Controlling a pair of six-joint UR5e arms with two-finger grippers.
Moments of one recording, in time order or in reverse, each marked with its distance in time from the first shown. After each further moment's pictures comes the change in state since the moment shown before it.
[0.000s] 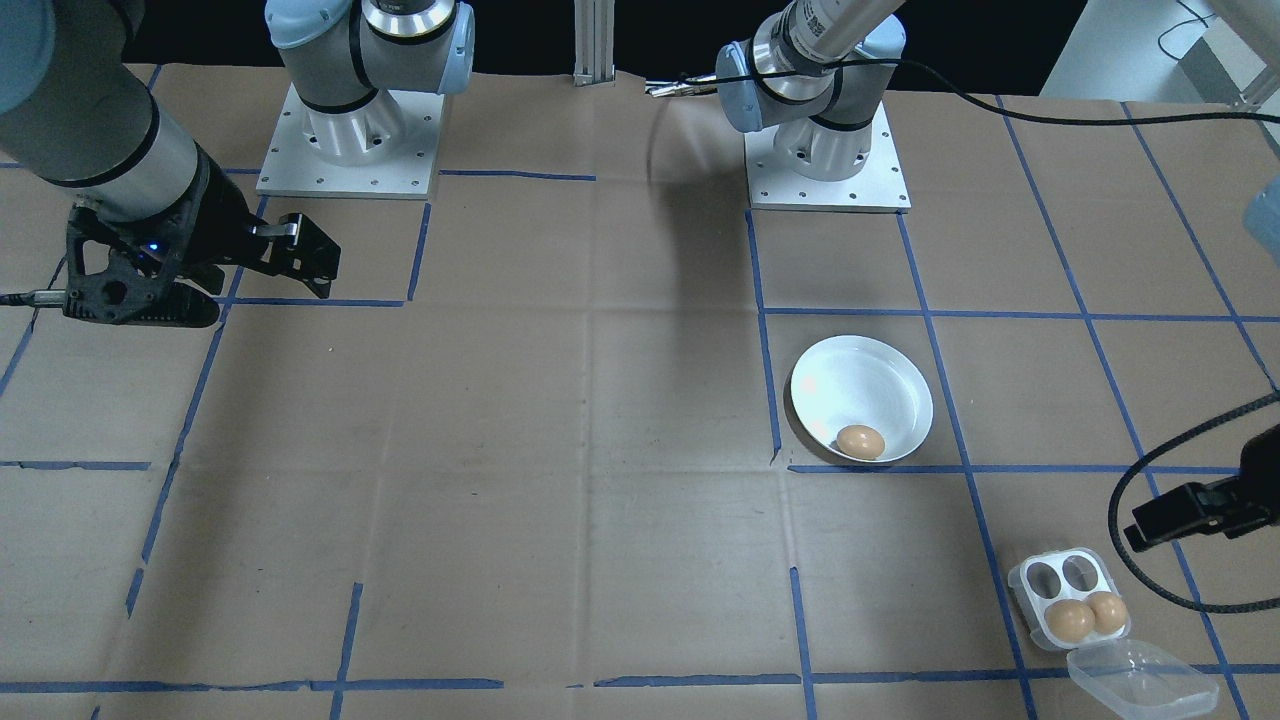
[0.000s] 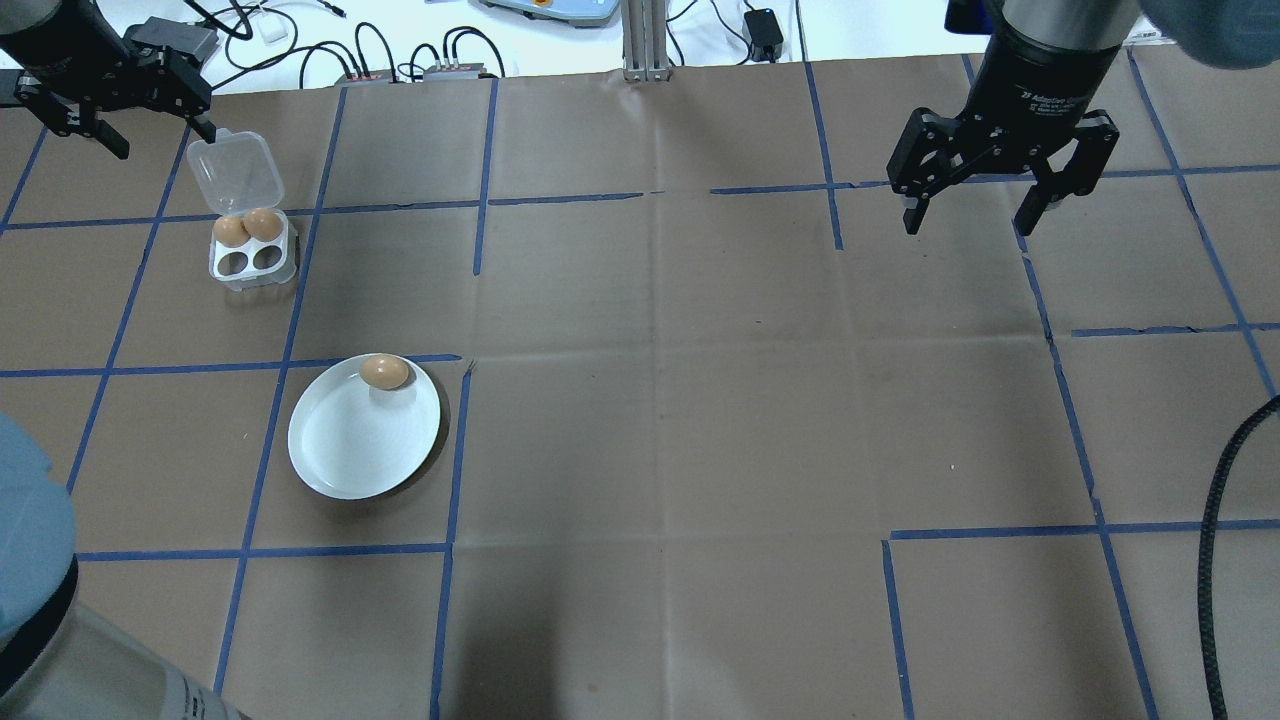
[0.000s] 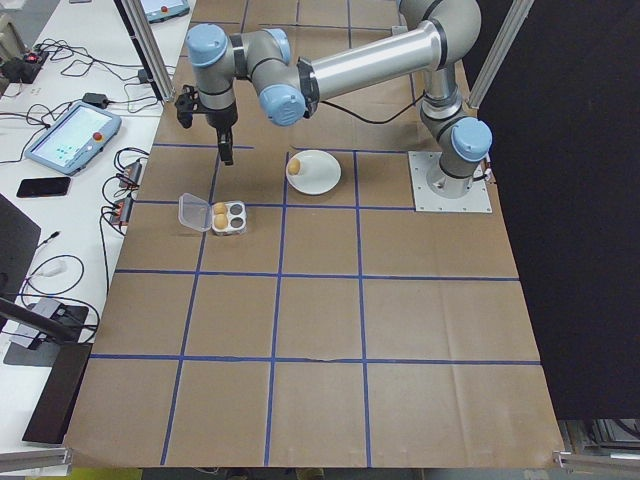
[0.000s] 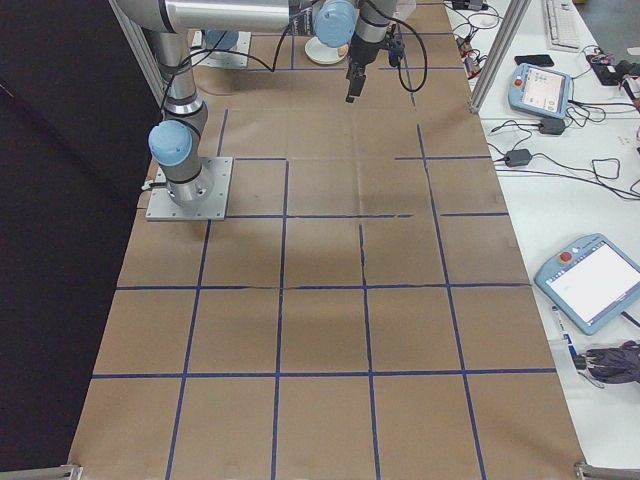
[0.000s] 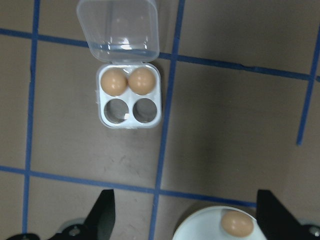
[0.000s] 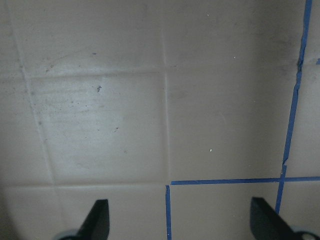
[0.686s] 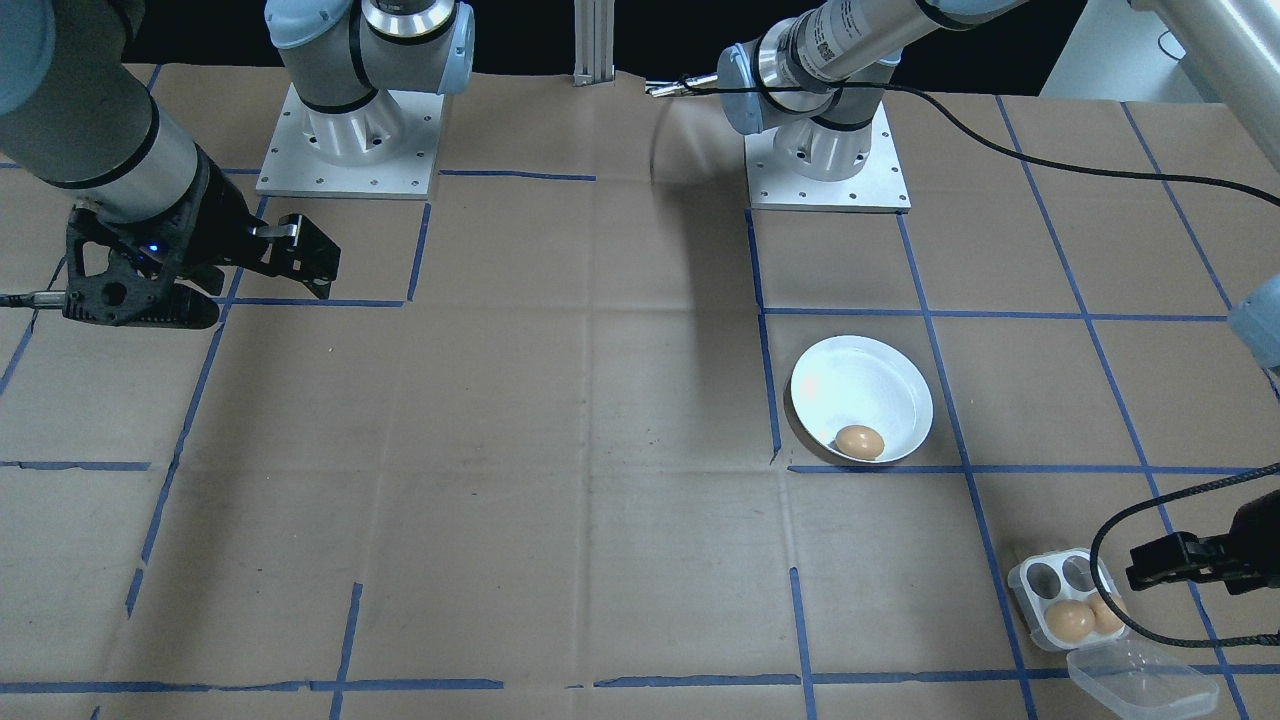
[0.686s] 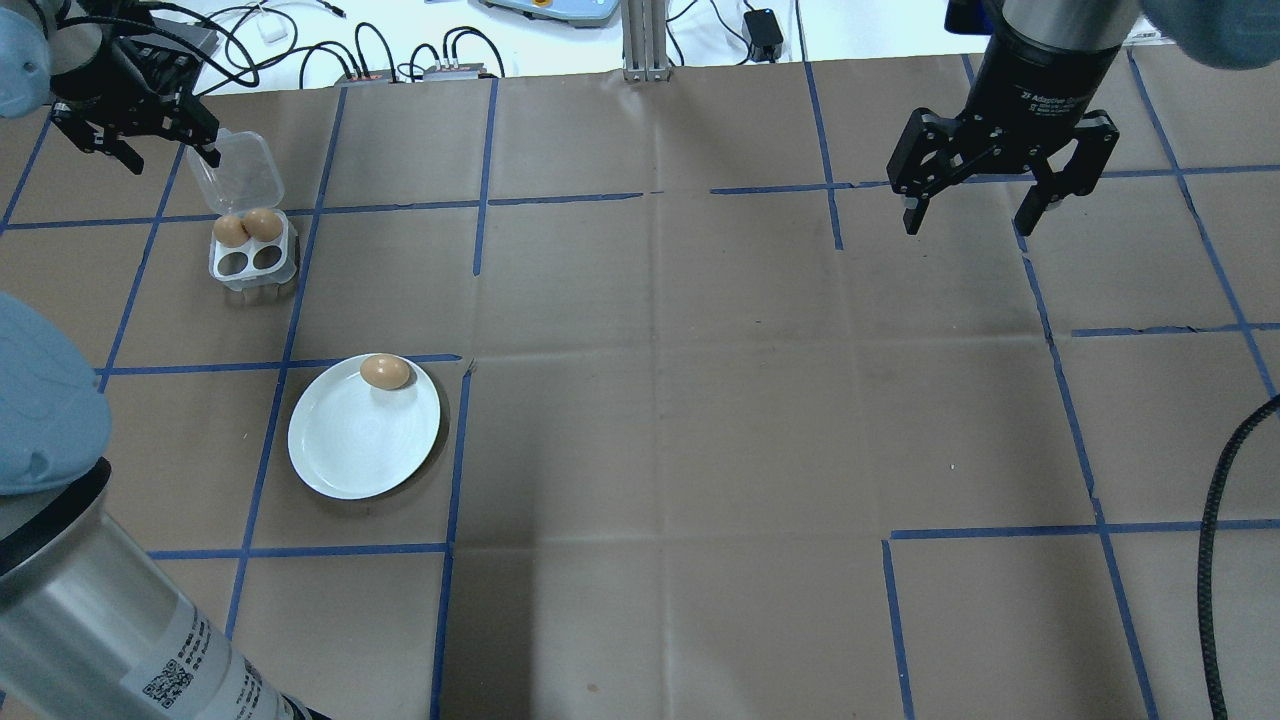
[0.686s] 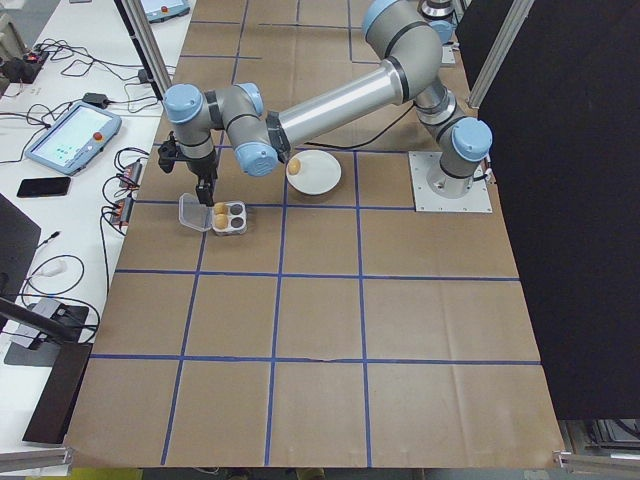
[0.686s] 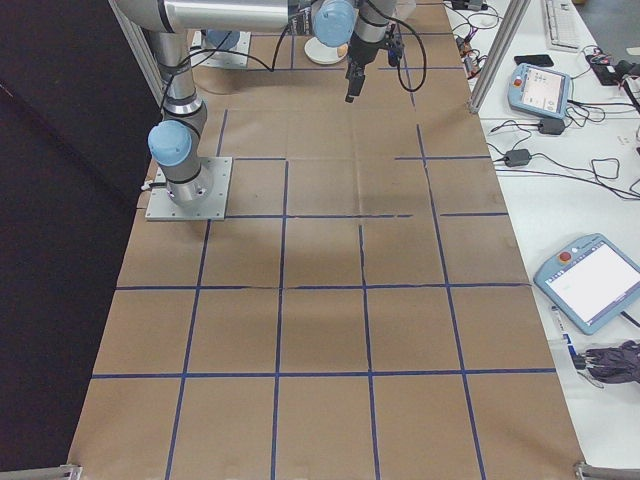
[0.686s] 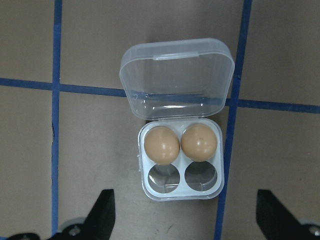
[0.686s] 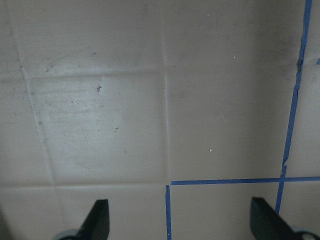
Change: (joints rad) left arm 0.020 -0.098 0.019 0.067 0.046 0.276; right arm 0.000 0.000 0.000 0.000 0.000 0.000
